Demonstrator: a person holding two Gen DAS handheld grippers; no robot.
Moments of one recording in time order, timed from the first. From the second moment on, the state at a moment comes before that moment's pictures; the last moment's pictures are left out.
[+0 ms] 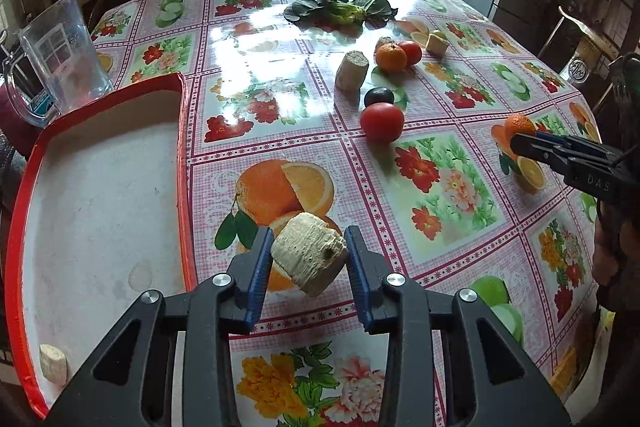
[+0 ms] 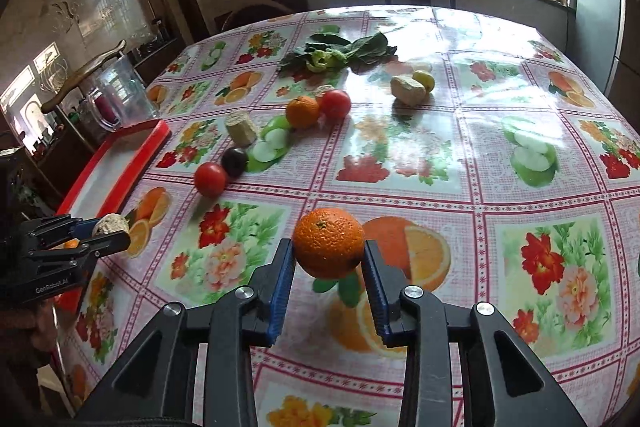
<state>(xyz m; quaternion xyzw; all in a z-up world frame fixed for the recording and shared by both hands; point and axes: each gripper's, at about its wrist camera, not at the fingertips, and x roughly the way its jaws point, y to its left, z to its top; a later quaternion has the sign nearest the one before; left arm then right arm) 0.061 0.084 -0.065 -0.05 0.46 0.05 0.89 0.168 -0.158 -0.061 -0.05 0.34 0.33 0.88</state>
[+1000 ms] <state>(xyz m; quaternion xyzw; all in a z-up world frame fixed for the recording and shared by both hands) -0.050 0.157 -0.022 -0.12 0.38 0.12 0.91 0.042 -0.038 -0.022 -0.11 0.31 0.49 0.81</state>
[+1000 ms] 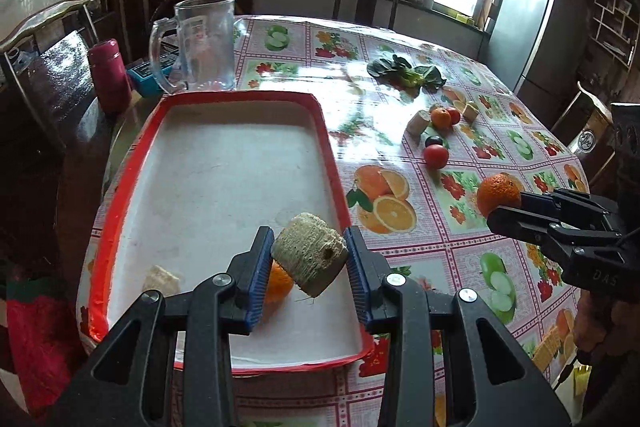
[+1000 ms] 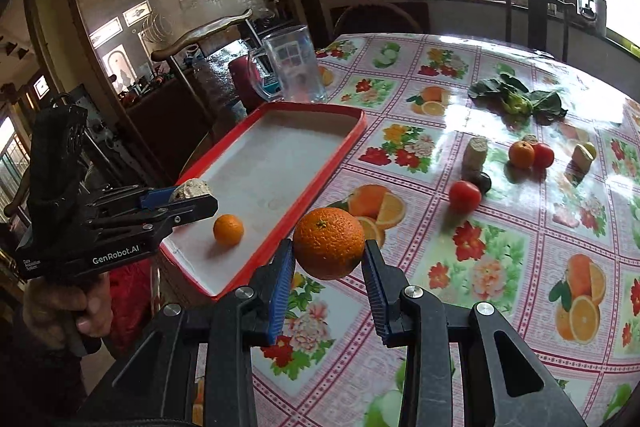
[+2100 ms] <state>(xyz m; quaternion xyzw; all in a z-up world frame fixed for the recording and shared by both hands) -0.056 0.259 -0.053 -0.19 0.40 0.19 0.88 0.043 0.097 -0.043 -0.16 0.34 0.54 0.76</state>
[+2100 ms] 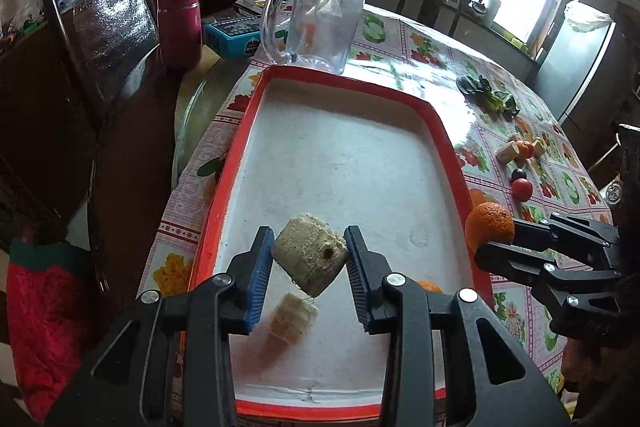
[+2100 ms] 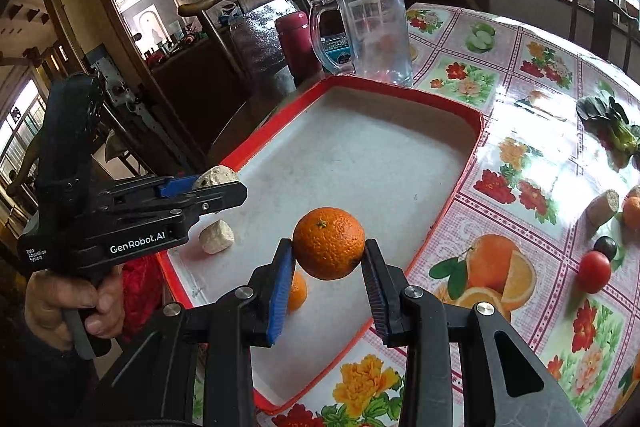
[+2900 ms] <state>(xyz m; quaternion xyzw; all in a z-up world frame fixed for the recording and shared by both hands) -0.040 0.269 -0.079 -0.17 0.45 0.21 0.85 0.050 0.115 -0.058 -0.19 0.35 0.53 0.75</state>
